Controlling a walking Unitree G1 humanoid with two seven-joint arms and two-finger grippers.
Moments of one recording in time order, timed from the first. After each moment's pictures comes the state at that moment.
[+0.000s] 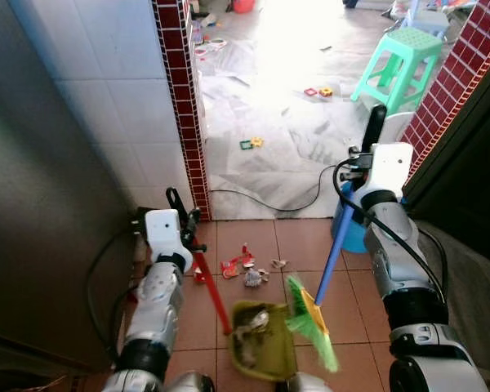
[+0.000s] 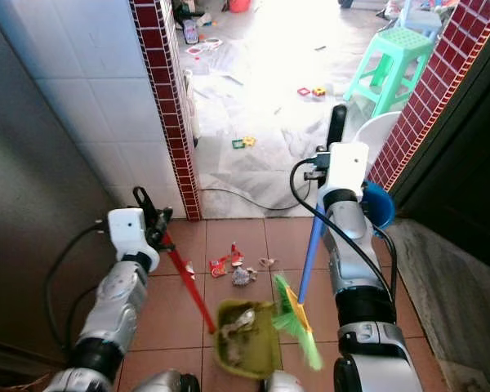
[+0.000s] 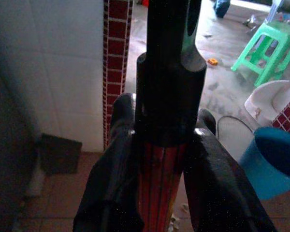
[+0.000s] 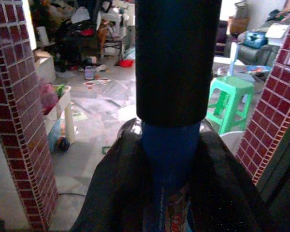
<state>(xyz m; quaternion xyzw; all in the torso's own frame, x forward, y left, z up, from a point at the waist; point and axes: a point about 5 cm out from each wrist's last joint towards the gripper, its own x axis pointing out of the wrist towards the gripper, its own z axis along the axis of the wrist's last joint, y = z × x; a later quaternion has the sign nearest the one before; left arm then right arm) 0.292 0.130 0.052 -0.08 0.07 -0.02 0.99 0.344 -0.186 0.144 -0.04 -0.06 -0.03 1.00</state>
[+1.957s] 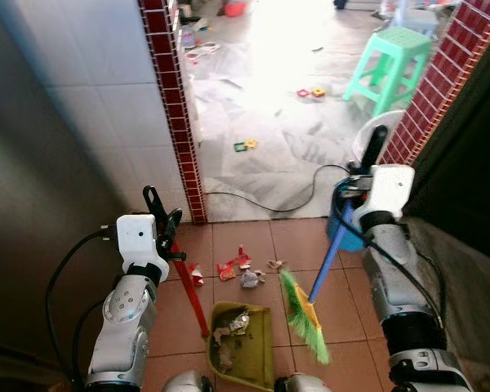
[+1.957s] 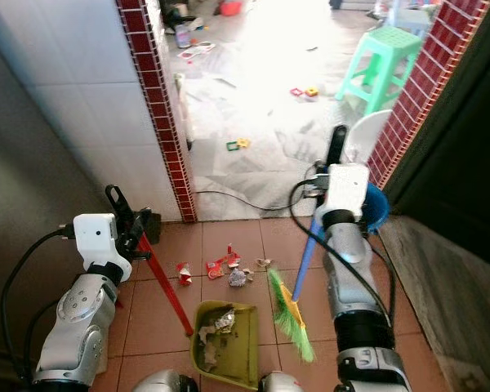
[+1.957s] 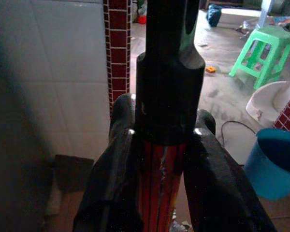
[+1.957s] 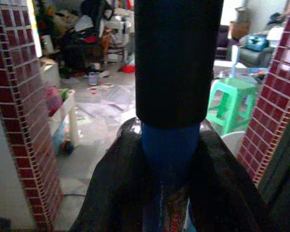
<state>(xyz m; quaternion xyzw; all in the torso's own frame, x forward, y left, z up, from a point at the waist) 0.259 0.156 0.079 -0.04 0.05 -0.03 1.00 0.322 -0.181 0.122 -0.04 -0.06 -0.01 1.00</state>
